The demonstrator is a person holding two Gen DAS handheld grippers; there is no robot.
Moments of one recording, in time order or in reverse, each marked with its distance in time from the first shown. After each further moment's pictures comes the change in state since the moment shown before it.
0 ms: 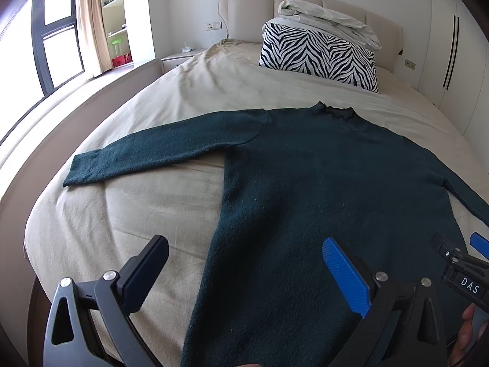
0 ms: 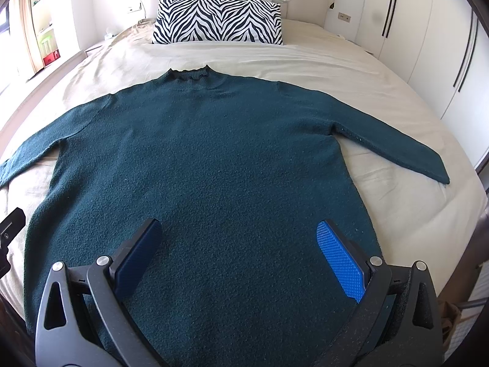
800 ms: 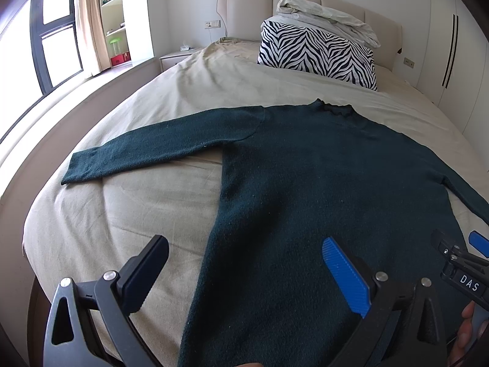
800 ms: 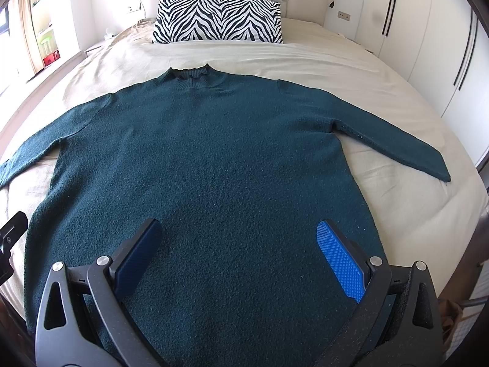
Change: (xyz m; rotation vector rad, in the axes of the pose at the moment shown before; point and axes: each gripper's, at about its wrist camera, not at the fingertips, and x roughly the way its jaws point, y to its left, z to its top) left arm 0.002 -0.004 -0.003 0.000 0.006 0.000; right arm 0.002 0.000 -0.002 0.005 0.004 0.005
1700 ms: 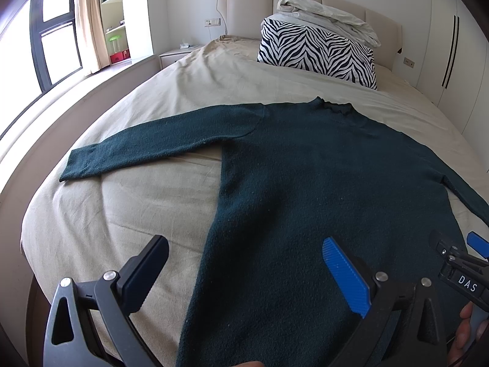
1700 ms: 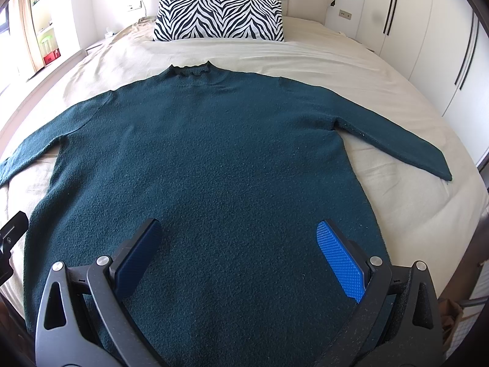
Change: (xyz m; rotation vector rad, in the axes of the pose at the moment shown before) left arm 0.002 -0.003 -0.004 -0.003 0.007 -0.005; right arm 0.002 0.002 -0.001 -0.002 0.008 0.002
